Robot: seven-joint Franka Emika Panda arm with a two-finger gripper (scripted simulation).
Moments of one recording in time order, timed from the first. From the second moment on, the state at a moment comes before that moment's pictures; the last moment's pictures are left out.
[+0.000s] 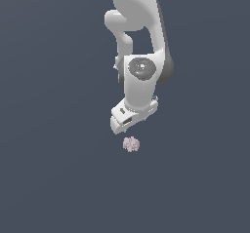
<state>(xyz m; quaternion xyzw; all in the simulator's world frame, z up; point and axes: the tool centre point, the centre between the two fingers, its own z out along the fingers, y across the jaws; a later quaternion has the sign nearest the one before) 0.021 0.039 0.140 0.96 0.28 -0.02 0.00</state>
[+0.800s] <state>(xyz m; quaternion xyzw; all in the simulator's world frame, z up) 0.046 0.034 0.112 0.87 0.49 -0.01 0.00</state>
